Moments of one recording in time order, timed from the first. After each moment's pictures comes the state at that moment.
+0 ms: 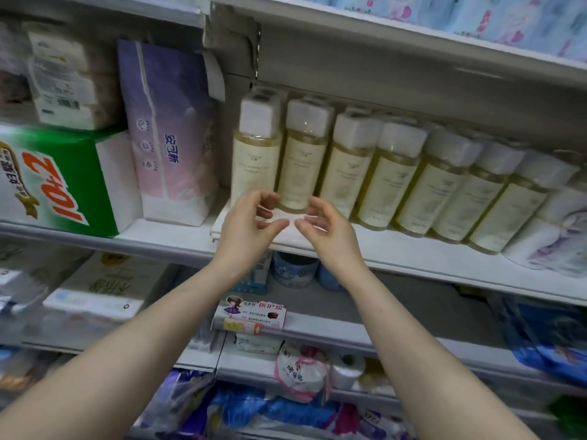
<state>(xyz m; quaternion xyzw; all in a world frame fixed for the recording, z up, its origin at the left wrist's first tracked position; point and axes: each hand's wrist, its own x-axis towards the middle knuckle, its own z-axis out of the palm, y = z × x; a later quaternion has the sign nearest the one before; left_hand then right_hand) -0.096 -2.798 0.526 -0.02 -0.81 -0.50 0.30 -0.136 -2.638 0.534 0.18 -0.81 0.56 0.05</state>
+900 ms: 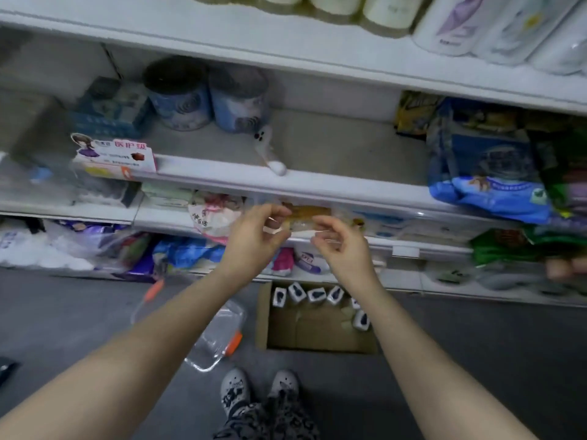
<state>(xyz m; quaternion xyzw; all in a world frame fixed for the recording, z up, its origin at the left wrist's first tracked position) -0.024 -2.456 0.313 0.01 -0.87 -0.49 0.07 -0.044 -2.270 0.313 0.06 -0.84 0.53 -0.08</state>
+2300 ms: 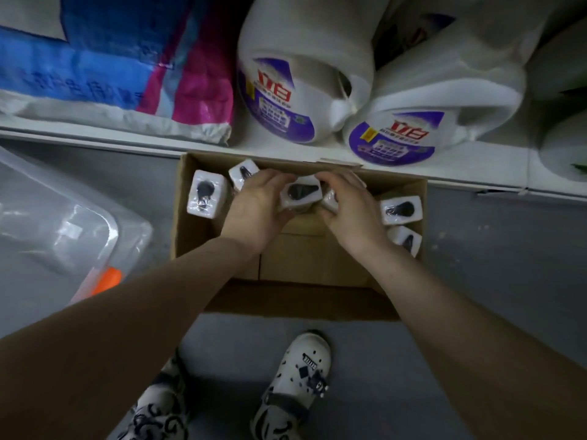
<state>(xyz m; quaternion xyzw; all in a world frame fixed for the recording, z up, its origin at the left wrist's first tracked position) -0.072 -2.287 -0.309 0.01 -0.93 -0.34 -0.12 -0.104 -2.117 -0.280 0.09 -0.95 0.22 -0.22</state>
